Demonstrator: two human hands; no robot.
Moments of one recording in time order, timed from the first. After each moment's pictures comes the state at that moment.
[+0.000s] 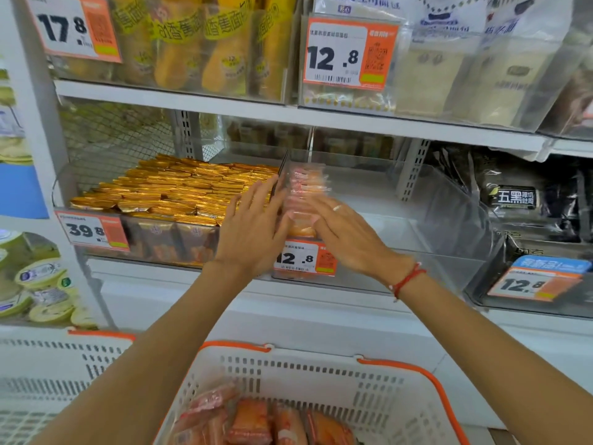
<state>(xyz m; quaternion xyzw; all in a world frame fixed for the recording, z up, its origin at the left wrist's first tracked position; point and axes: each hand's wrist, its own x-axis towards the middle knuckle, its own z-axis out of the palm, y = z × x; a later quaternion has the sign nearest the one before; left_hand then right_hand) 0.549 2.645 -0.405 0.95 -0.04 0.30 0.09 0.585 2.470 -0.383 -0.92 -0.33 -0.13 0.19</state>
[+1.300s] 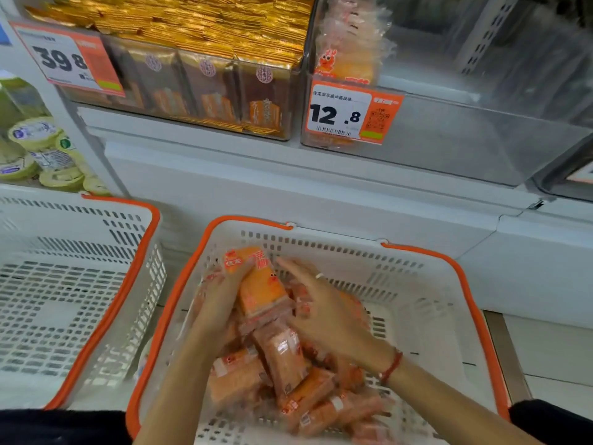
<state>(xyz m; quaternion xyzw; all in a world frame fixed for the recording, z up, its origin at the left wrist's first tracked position) 0.381 2.650 -0.608 0.53 0.27 -0.03 0.80 0.424 2.478 -0.616 -0.85 -0.28 0.17 0.41</state>
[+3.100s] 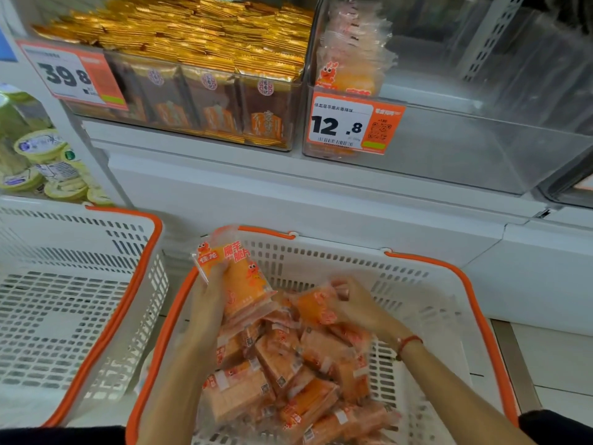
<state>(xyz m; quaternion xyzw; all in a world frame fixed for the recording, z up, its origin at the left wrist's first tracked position) 0.382 2.658 -0.594 0.58 0.35 0.06 0.73 0.475 2.437 -0.647 -0.86 -0.10 0.30 0.40</state>
